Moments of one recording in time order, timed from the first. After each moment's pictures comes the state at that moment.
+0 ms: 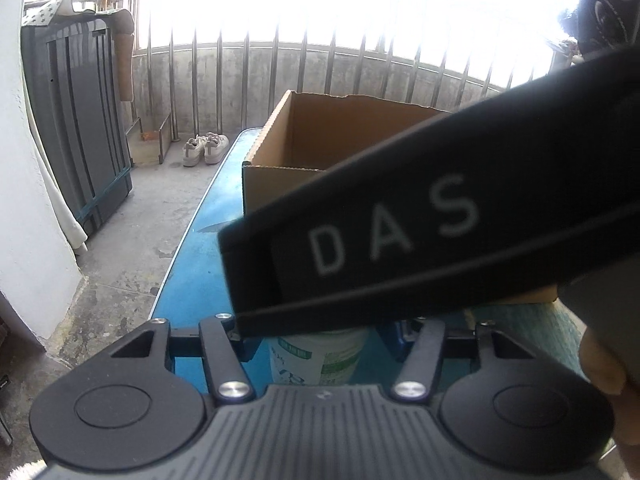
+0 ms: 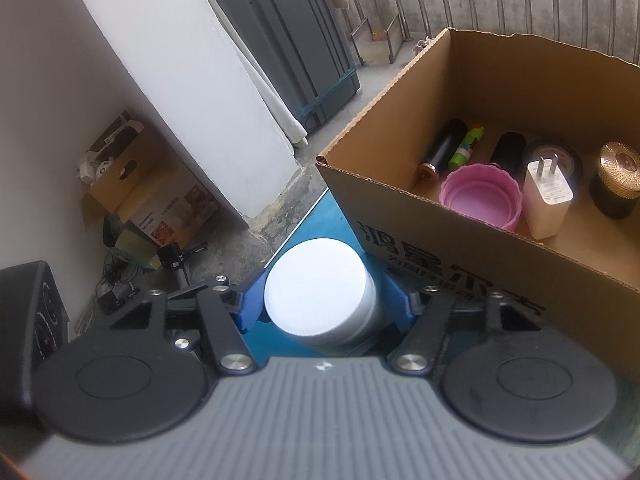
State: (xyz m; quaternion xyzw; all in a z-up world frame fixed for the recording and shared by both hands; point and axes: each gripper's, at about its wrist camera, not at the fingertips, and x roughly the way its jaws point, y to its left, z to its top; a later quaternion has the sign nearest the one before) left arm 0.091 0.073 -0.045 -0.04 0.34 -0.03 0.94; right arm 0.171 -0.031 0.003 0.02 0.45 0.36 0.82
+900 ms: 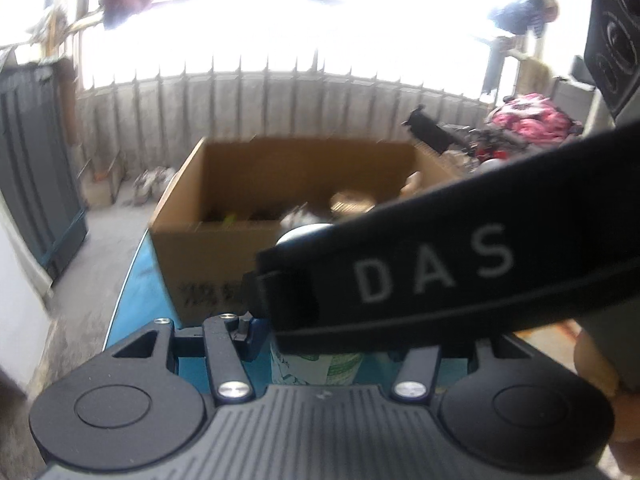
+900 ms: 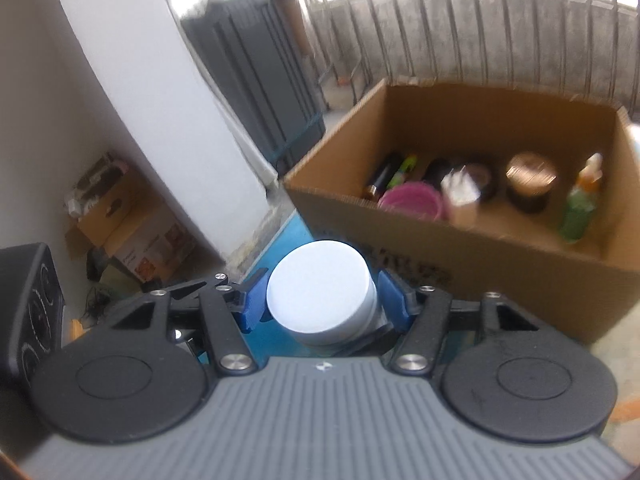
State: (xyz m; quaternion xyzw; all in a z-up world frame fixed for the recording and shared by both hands) left arm 0.046 0.006 0.012 0.00 0.30 -0.12 0.95; right arm 0.112 -0.107 0.050 0.05 0.38 0.32 0.87
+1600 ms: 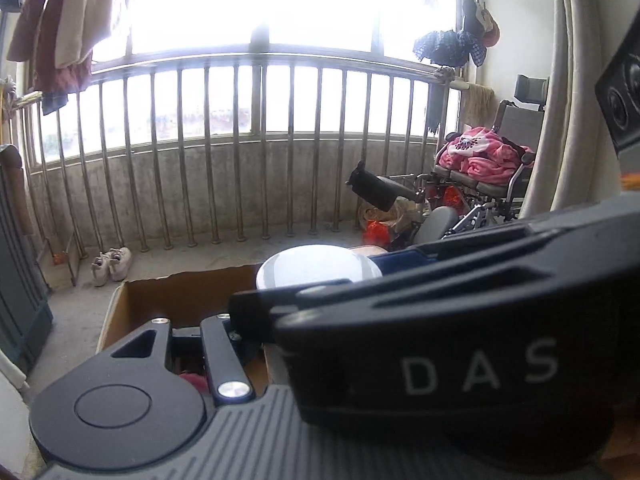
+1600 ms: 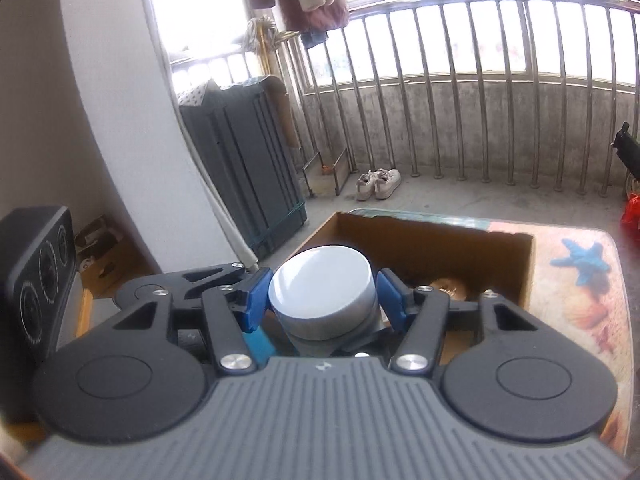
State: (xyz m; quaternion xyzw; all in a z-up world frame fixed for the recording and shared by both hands) left arm 0.062 -0.085 0.102 0.03 0.23 -0.18 0.96; right arm 0.125 -0.204 0.144 0.05 0.27 0.30 0.91
